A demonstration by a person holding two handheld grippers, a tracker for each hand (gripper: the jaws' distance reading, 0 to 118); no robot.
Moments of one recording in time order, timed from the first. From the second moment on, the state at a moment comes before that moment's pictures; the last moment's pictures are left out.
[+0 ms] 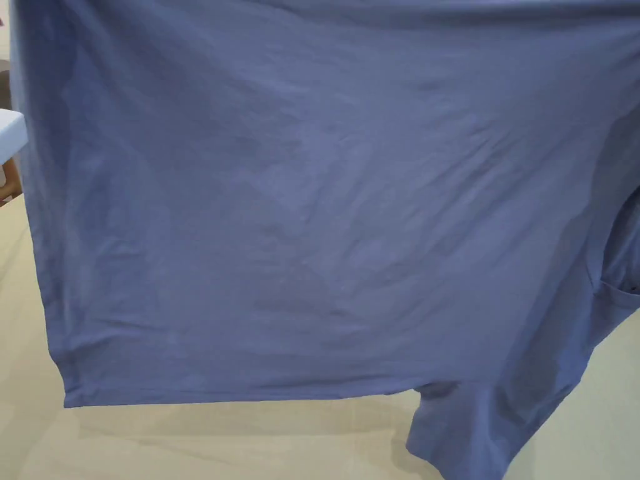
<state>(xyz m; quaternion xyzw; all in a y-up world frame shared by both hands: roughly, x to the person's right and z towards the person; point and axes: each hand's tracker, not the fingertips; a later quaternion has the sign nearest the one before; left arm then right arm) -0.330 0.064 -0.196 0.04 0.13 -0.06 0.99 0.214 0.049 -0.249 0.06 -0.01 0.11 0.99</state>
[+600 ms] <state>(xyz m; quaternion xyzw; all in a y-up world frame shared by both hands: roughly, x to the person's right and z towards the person) -0.332 0.040 -0.362 0.00 0.14 -0.08 0.99 0.200 0.057 -0.401 0.05 -0.05 0.13 0.99</state>
